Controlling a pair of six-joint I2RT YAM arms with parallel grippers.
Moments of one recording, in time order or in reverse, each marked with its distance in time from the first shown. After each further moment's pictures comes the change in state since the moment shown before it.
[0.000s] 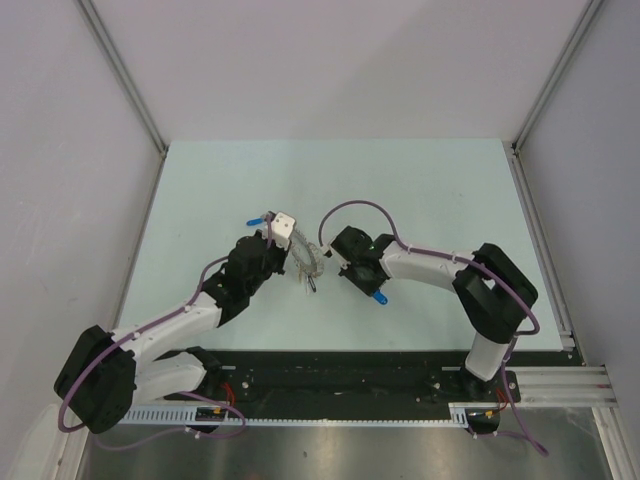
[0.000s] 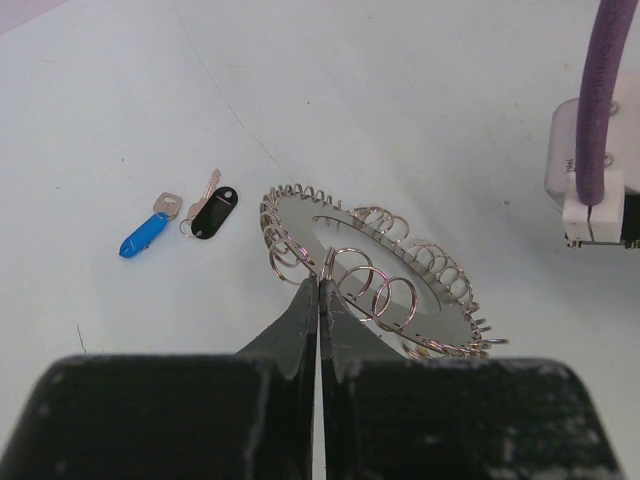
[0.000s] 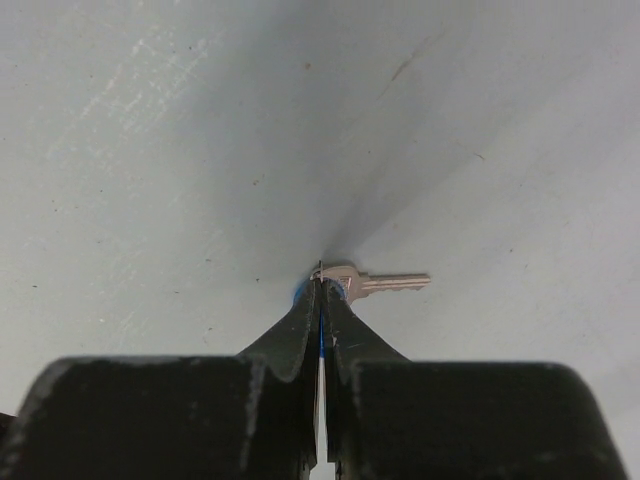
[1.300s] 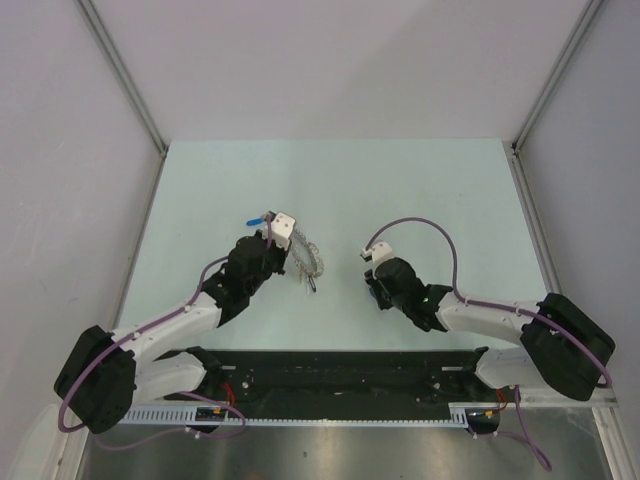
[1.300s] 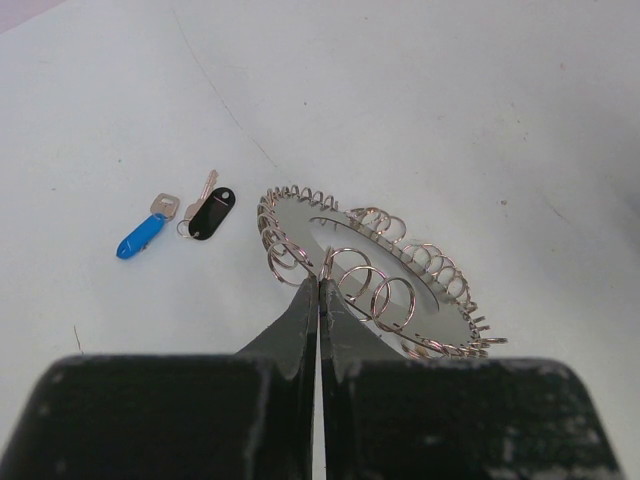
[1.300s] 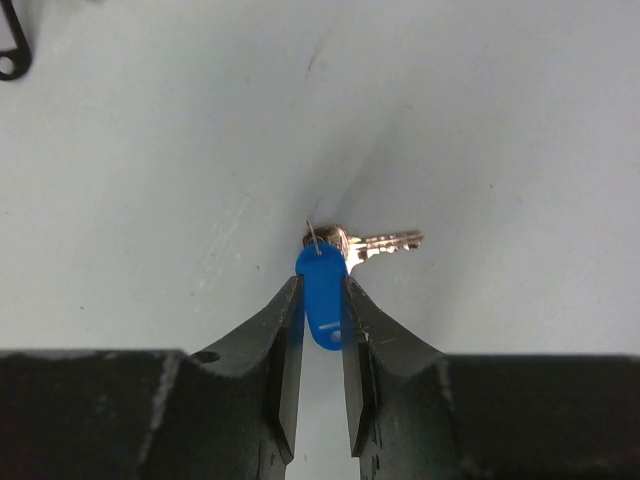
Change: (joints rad) left arm 0.000 0.000 -0.001 0.002 0.007 -0.002; right arm 0.023 -0.452 -0.573 0.642 0.097 0.261
